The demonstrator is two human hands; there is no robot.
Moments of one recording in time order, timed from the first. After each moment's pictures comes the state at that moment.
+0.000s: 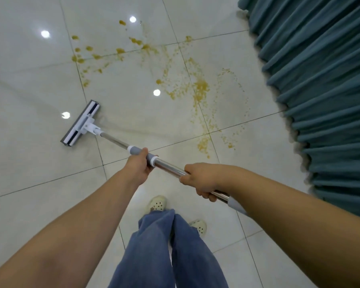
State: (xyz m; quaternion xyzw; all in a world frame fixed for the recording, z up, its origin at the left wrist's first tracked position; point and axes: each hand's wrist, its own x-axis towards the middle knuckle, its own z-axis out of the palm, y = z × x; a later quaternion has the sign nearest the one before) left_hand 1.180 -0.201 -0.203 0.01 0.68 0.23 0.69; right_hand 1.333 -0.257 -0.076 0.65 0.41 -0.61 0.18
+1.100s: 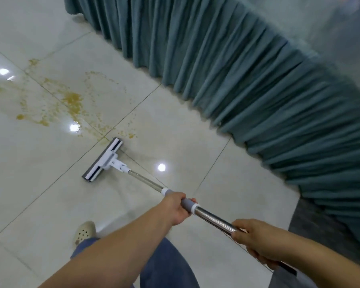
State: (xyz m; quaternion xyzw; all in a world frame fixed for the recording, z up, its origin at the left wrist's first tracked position) left_hand 1.559 -0.636 -0.147 0.06 0.59 -0.13 0.80; right_hand 1.629 -0.792 0.004 0.78 0.06 -0.62 -0.03
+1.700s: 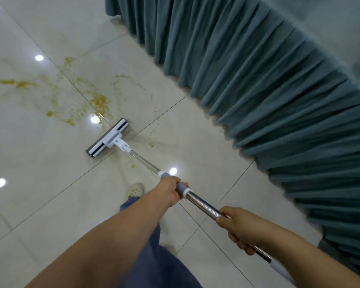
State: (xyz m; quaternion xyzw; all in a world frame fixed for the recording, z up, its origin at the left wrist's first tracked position) left_hand 1.625 -0.462 -0.174 0.08 0.61 -0.03 0.79; right_hand 1.693 -0.610 -0.032 0.77 0.08 -0.63 -0.05
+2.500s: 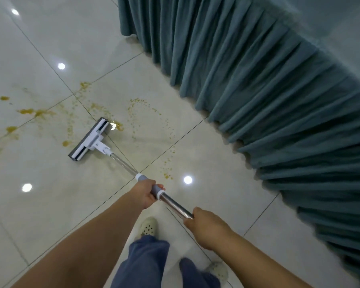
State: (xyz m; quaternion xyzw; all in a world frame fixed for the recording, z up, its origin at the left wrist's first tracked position) left_hand 1.701 -0.212 -0.216 0.13 0.68 0.00 0.72; right_hand 1.780 -0.362 -0.104 0.79 0.23 -0.57 0.03
